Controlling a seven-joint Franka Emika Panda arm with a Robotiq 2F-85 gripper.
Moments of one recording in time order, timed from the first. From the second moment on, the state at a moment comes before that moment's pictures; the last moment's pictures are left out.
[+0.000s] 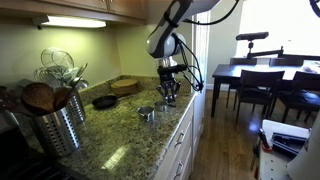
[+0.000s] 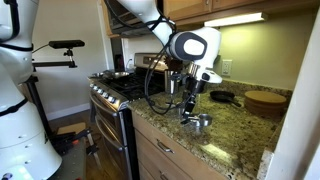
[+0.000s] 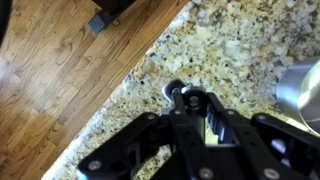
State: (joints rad) arm -0.07 0.43 -0.14 -1.92 0.12 2.11 0.40
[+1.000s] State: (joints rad) arm -0.10 0.43 -0.17 -1.91 0.12 2.11 0.41
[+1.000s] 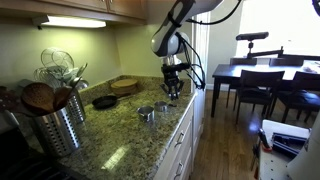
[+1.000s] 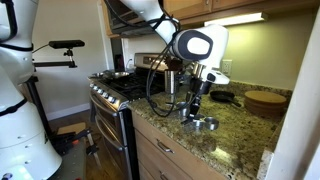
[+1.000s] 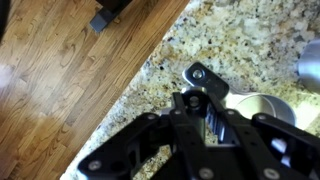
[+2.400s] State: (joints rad) arm -0.11 0.52 -0.19 -1.84 0.16 2.15 0.41
